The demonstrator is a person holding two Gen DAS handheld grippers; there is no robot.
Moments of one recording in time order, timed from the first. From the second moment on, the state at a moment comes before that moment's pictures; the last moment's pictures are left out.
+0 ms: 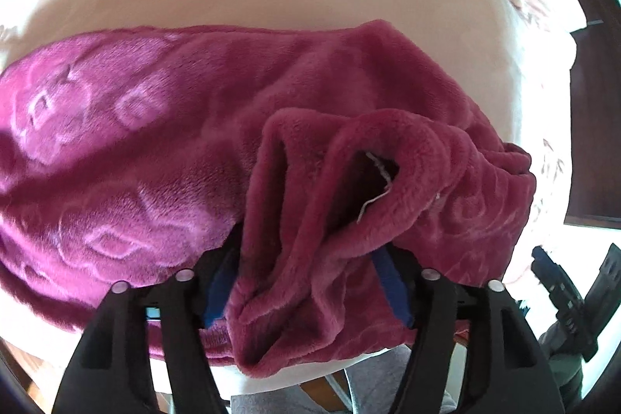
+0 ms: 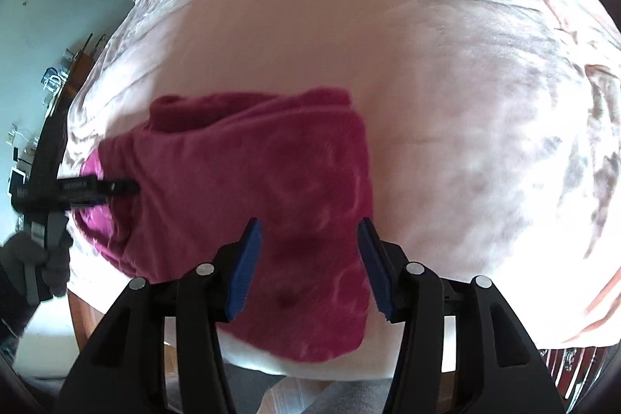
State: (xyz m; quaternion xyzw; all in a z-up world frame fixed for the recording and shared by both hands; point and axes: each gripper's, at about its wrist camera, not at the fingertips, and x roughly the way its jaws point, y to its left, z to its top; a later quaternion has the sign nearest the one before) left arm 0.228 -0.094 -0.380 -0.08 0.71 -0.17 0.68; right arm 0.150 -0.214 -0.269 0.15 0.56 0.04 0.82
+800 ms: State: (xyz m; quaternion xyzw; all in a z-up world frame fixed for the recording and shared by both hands) left arm 0.196 -0.072 -0.385 -0.12 0.70 -0.03 0.70; right arm 0.271 -0.135 -0.310 -0.11 0.58 0.21 0.78
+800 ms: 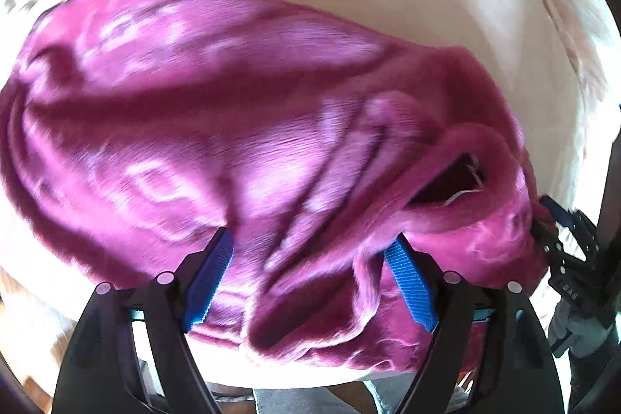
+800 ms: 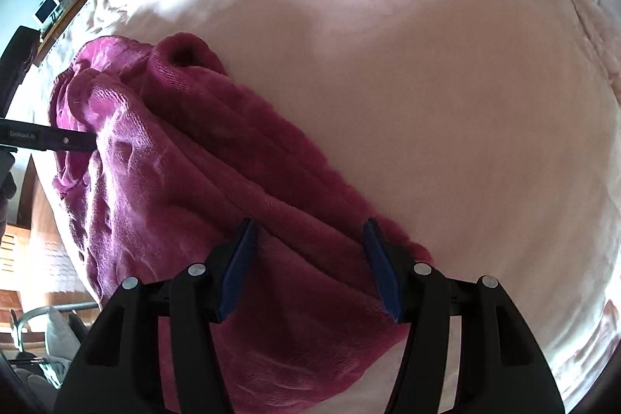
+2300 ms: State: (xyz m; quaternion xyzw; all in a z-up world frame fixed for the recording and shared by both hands) left arm 0.076 0.059 -0.394 -0.12 0.69 -0.07 0.71; right arm 0.293 0.089 -0.332 -0.16 0.57 0.18 0.79
